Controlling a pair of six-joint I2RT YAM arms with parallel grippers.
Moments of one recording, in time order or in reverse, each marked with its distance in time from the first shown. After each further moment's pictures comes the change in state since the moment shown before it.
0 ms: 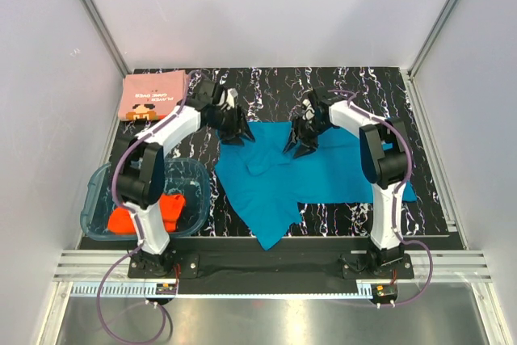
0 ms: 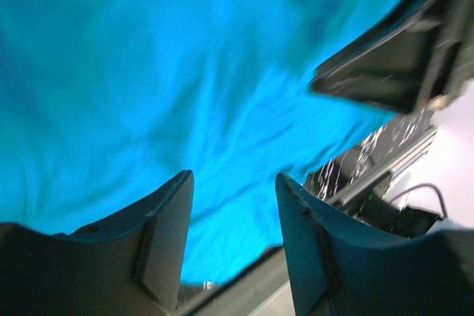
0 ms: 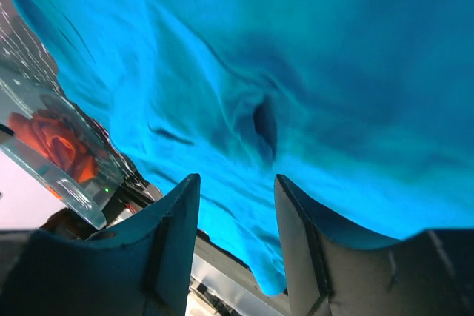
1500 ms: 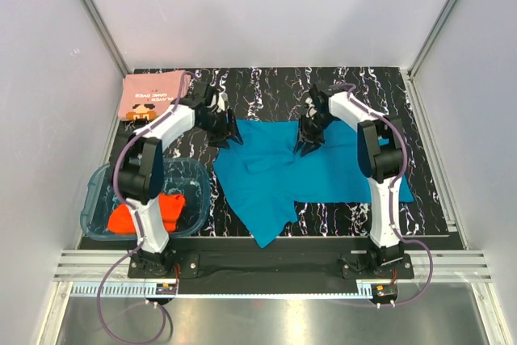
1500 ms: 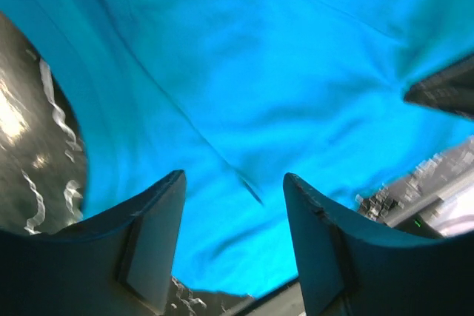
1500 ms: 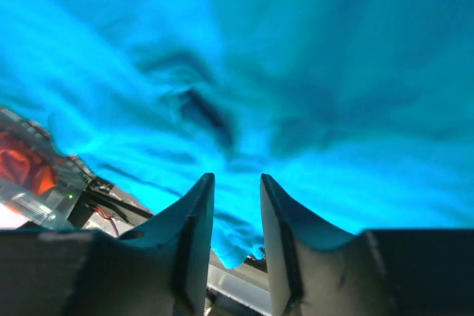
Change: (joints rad) left arm 0.067 0.080 0.037 -0.050 -0.085 0.105; right arm -0.022 0.111 0.192 -0.241 0.116 -0.091
